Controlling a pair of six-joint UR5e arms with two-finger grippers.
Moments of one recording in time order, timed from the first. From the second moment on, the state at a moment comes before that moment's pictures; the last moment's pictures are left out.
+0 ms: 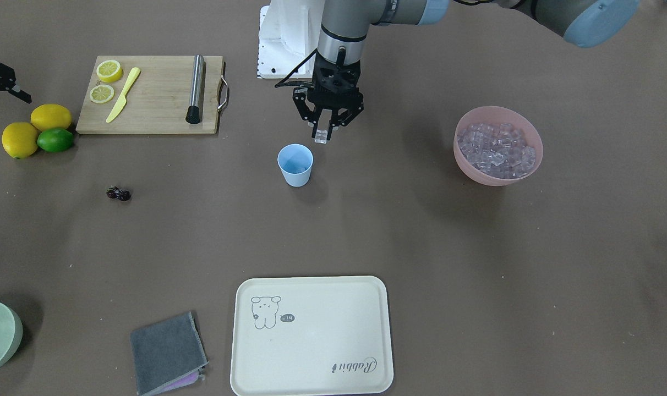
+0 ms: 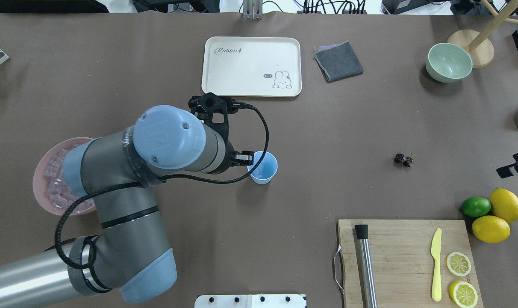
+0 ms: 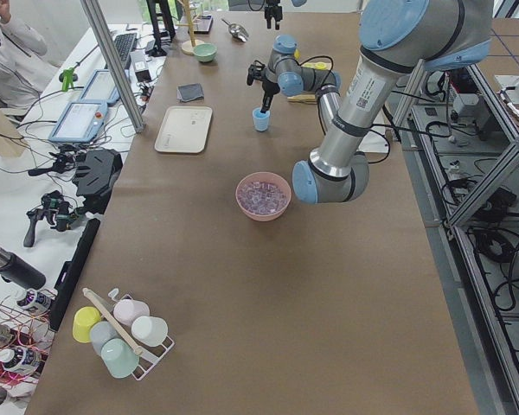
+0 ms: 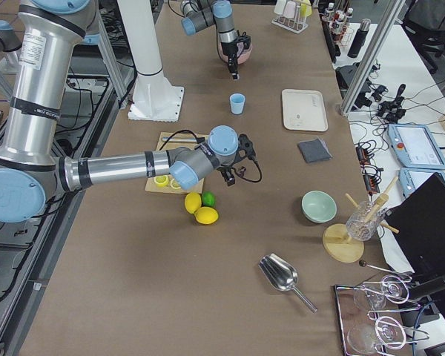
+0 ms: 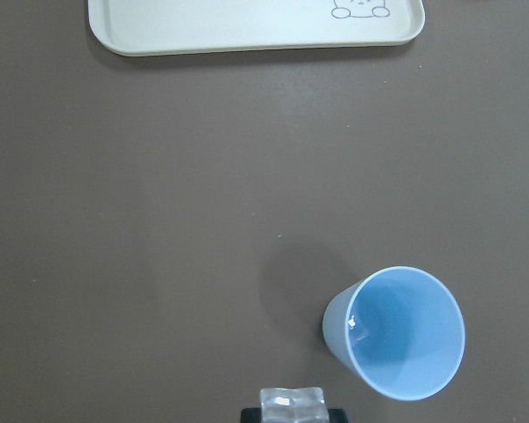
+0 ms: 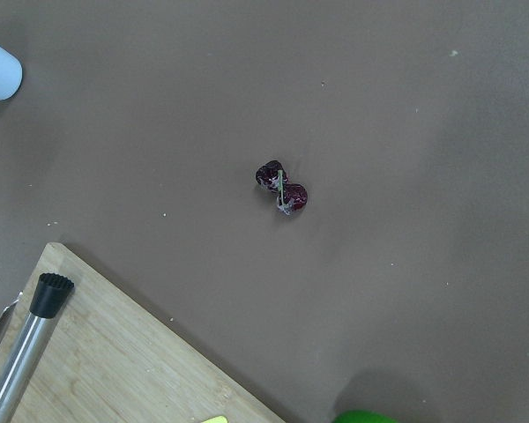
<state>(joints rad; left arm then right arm) -0.42 -2.31 -1.82 -1.57 -1.65 -1.24 1.20 -1.82 1.93 -1.04 2.61 0.24</state>
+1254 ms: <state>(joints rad) -0.40 -2.43 -1.67 -1.57 -1.59 -1.26 1.20 -1.83 1.93 -1.04 2.62 0.24</state>
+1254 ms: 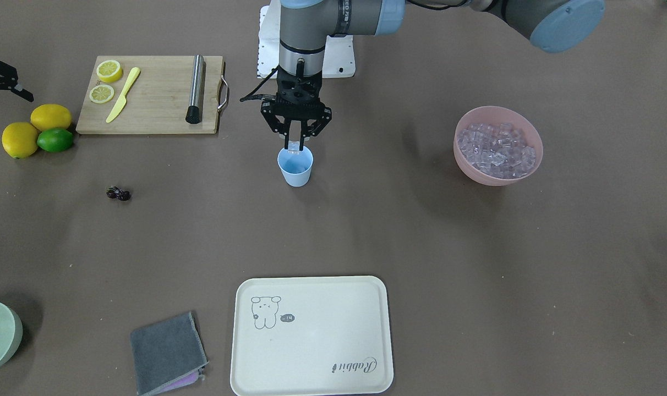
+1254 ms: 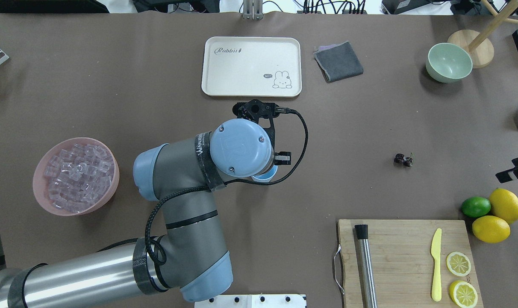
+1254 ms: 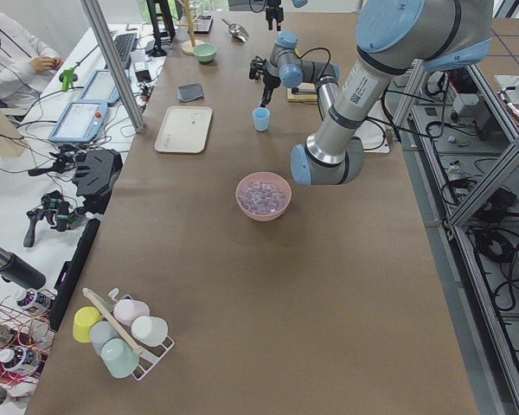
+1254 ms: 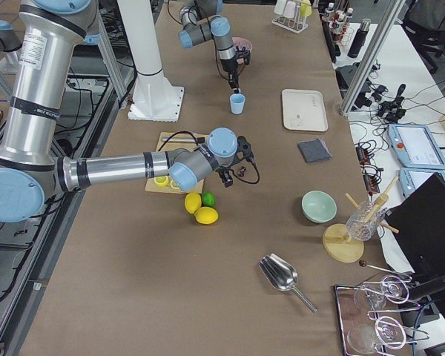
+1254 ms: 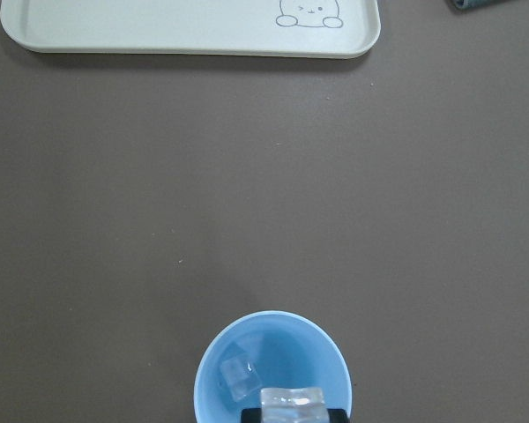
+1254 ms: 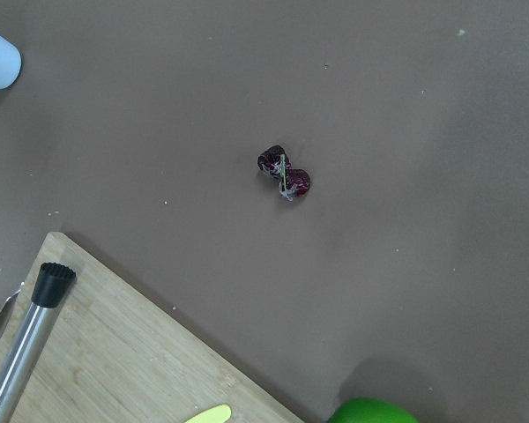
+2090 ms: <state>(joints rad) -0.44 -2.27 -1.84 -1.58 -1.60 -1.19 1.18 -1.80 1.93 -1.04 2.59 0.31</state>
